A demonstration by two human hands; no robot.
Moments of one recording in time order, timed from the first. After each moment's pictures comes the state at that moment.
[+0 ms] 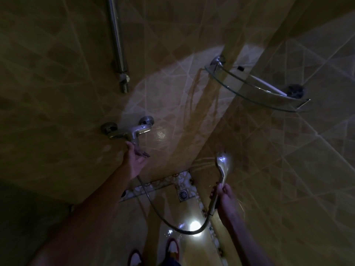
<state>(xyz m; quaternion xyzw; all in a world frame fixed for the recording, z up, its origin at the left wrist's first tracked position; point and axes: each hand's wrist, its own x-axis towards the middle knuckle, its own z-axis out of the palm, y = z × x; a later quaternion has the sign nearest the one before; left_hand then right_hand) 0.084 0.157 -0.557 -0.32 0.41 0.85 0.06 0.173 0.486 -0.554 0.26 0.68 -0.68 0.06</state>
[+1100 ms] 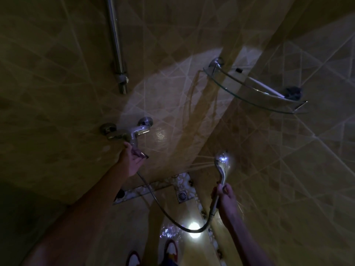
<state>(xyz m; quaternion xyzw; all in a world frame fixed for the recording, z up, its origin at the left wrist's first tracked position) 0.084 0.154 -0.537 -0.38 0.38 0.84 0.06 0.169 0.500 -0.565 0.24 0.73 -0.64 0.05</state>
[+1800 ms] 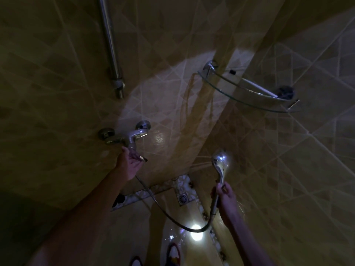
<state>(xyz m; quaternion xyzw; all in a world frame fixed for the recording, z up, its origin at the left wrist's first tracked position) 0.088 0.148 -0.537 -0.38 0.41 0.83 0.10 0.169 0.498 -0.553 0.23 0.70 -0.67 0.04</state>
